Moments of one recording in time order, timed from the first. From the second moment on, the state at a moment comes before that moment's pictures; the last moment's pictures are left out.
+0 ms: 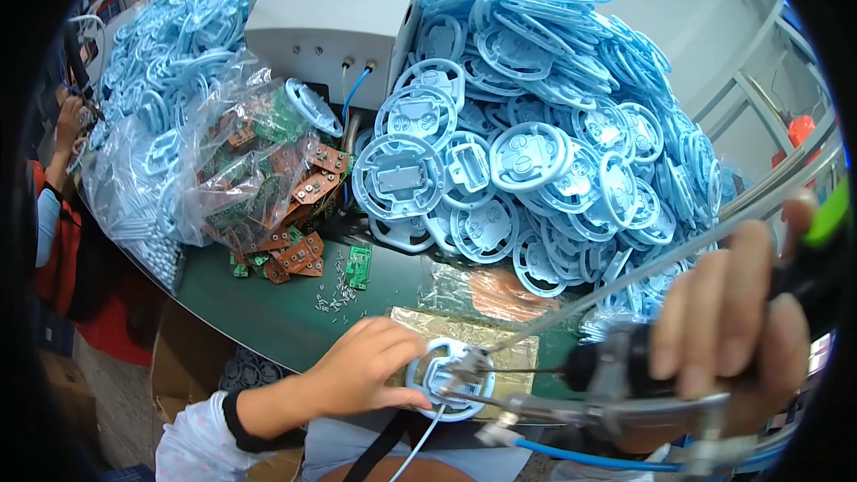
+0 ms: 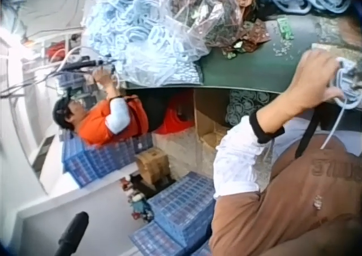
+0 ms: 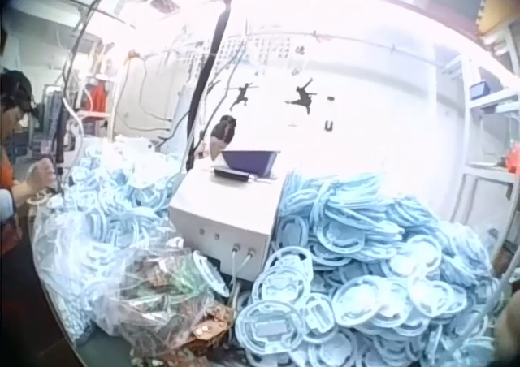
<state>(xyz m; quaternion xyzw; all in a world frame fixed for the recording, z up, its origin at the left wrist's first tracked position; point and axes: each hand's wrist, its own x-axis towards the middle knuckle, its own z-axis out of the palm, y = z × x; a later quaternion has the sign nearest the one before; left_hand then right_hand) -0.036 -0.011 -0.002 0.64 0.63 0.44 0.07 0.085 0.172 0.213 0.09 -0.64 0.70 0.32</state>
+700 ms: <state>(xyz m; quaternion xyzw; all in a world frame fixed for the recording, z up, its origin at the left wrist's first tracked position) -0.125 -0.033 0.085 0.48 0.82 0.29 -0.11 0.097 0.228 0.201 -0.08 -0.68 0.56 0.46</state>
